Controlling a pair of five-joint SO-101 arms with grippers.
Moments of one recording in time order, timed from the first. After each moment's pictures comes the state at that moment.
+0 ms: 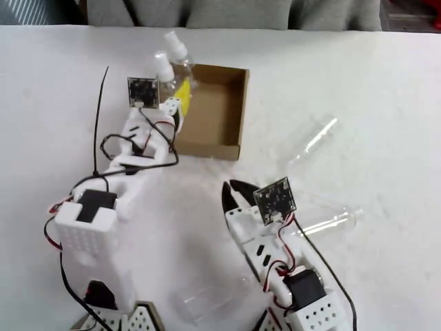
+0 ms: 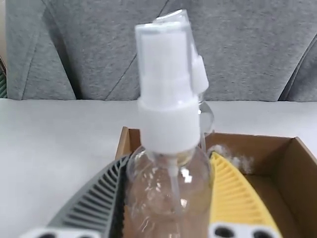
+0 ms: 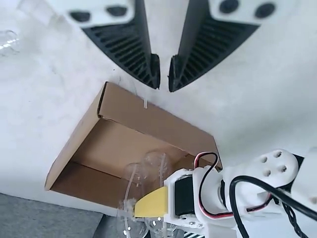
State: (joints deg) left arm 2.9 25.9 33.3 -39.1 7.4; right arm -29.5 -102.5 95.5 36.8 1.0
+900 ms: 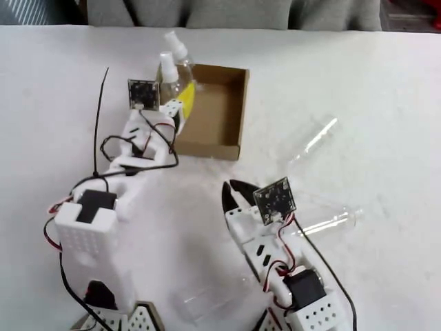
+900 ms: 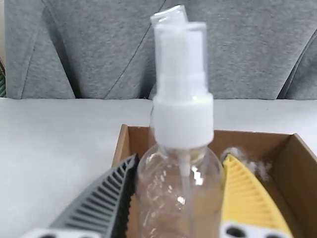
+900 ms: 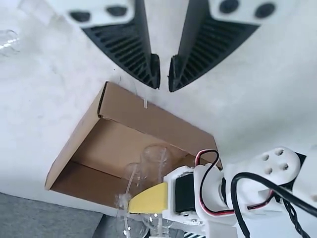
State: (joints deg) left arm 2.9 25.9 34.4 -39.1 7.4; right arm -29.5 -102.5 95.5 36.8 1.2
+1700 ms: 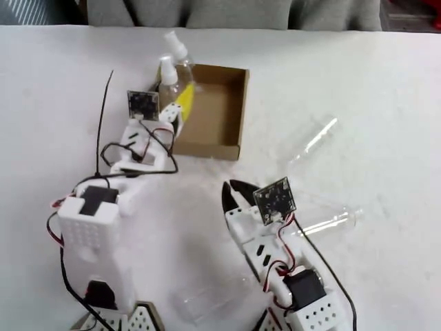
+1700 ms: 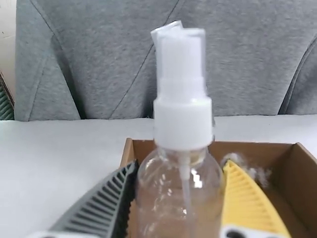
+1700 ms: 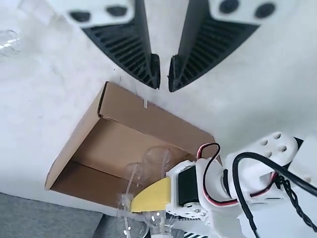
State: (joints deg) left arm 2.5 29.4 36.0 -48.8 5.1; right arm -29.5 -102.5 95.5 36.8 1.2
